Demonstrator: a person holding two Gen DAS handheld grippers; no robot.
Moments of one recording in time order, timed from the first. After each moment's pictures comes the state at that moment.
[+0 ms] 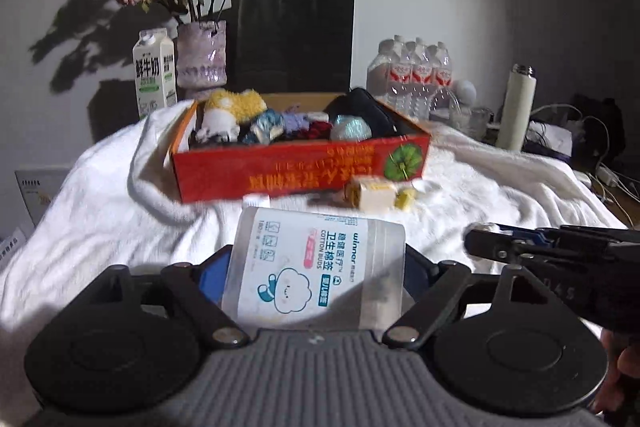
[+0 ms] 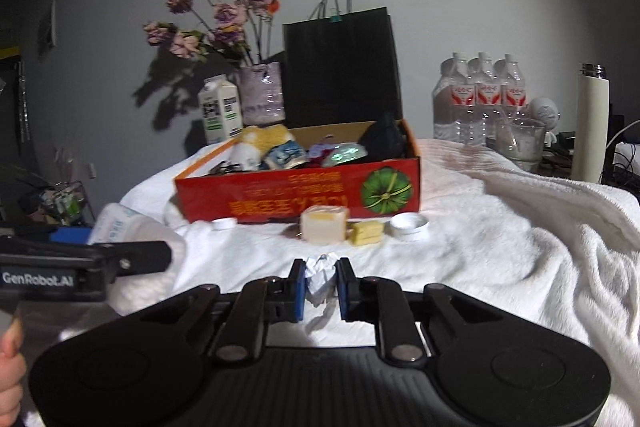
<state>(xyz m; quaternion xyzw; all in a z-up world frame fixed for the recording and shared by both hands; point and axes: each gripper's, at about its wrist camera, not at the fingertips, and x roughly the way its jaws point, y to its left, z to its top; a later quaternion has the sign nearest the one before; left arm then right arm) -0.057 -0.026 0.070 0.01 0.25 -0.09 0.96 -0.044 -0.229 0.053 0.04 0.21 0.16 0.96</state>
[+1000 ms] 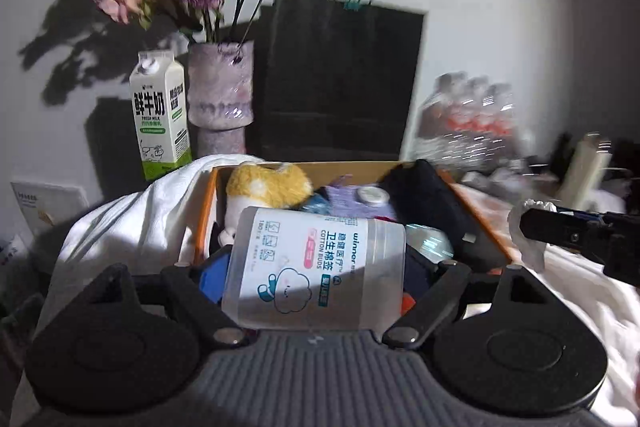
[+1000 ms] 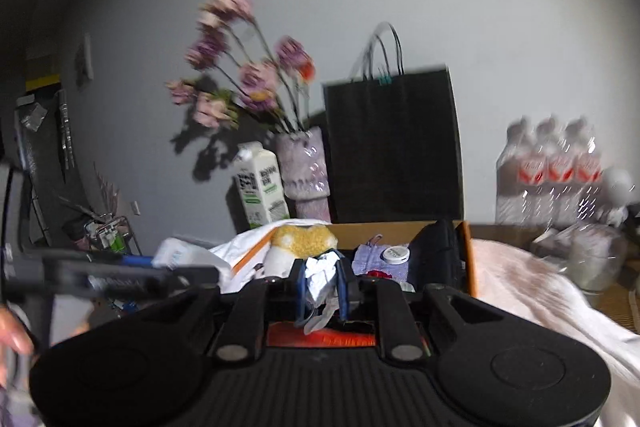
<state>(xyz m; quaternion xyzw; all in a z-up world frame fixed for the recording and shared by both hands) 0.151 0.010 0.145 -0.02 0.29 -0.05 0.96 0.113 -0.226 0.164 0.07 0.20 0.24 0.95</state>
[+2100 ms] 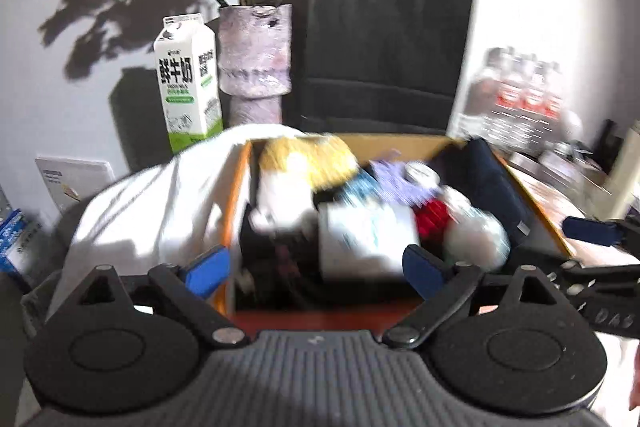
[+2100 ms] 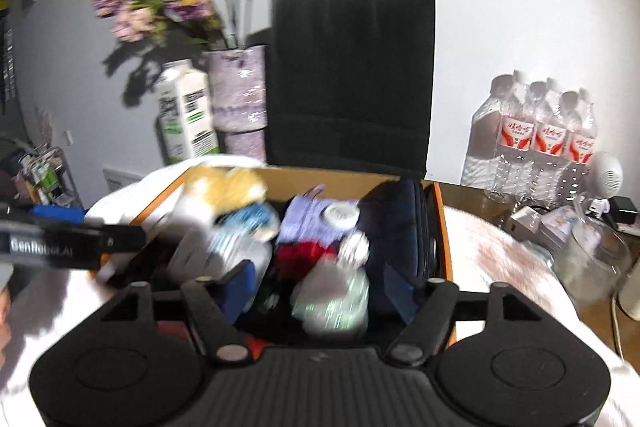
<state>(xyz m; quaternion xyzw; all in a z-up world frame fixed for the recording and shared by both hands) 0.148 0.020 0.123 -0.01 0.32 -0.02 0.95 0.175 -0.192 0.121 -0.03 0.28 0.17 0.94</state>
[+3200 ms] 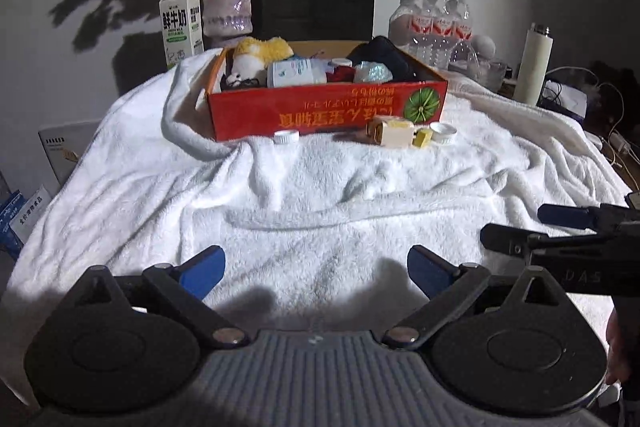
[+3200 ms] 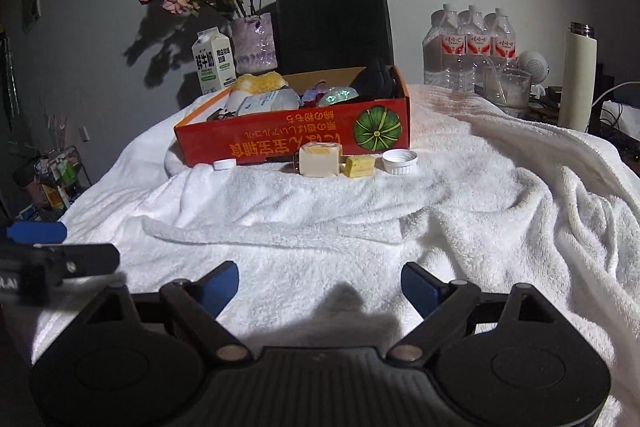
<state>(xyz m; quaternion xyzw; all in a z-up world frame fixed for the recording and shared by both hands) -0.077 -0.014 0.067 0.01 0.33 -0.05 0.94 -0.064 -0.234 0.053 0.04 0.30 0.14 0.94</state>
